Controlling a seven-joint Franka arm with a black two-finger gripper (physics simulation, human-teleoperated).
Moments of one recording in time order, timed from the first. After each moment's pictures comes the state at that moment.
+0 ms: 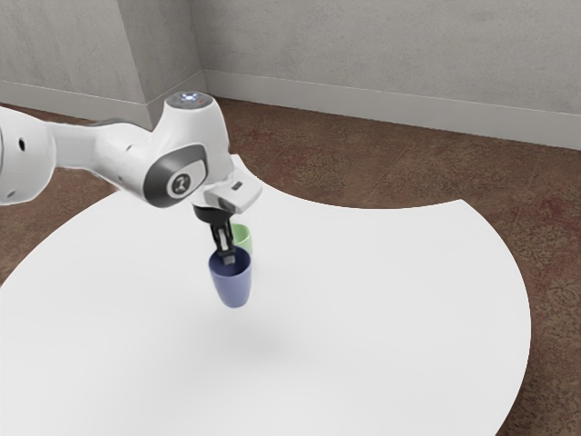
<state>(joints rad) -0.22 0.09 0.11 -2.04 0.09 2.22 0.66</state>
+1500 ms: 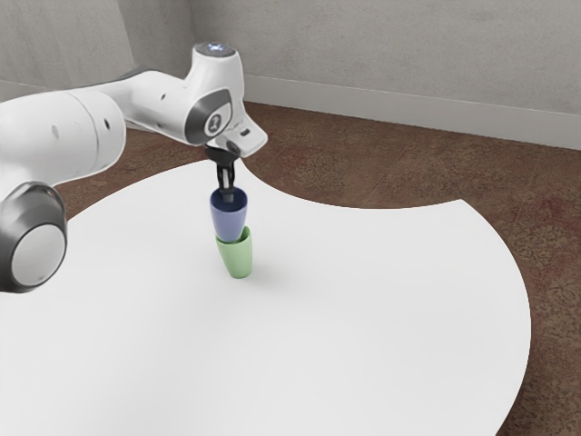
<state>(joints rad) -0.23 0.52 0.29 -1.41 0.05 2.01 0.95</state>
